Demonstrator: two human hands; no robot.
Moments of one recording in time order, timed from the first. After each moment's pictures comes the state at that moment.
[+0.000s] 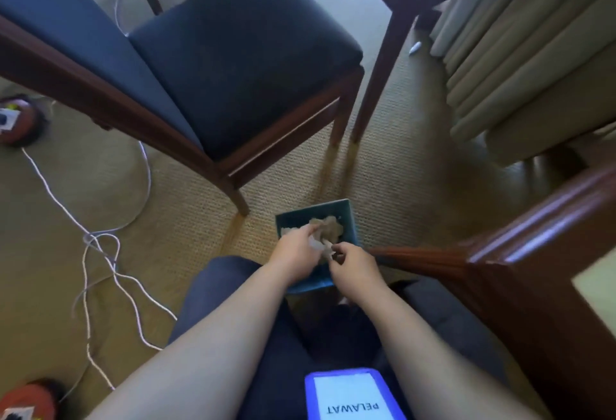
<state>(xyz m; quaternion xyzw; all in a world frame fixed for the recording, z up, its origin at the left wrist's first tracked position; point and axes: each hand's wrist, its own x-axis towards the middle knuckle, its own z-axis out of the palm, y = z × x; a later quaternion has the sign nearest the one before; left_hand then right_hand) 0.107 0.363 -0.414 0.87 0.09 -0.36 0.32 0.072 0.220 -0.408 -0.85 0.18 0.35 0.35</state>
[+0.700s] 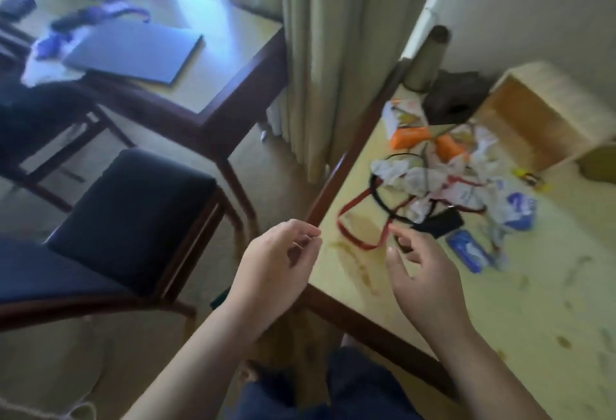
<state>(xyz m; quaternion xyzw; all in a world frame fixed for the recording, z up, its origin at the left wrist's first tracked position) 0.063 0.177 0.061 0.86 -0.25 -0.17 0.41 -0.073 -0.012 0.043 -0.86 0.32 -0.13 0.37</state>
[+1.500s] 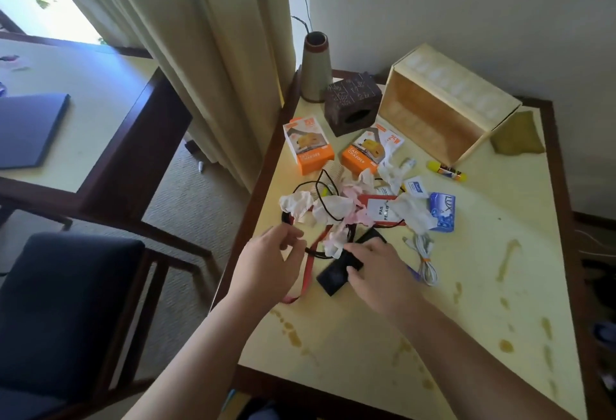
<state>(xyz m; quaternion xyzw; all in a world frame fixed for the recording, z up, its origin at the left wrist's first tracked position) 0.098 -0.043 0.002 0.88 -0.31 -0.21 0.29 -0.069 -0.195 -0.057 -0.90 0.33 0.11 0.26</state>
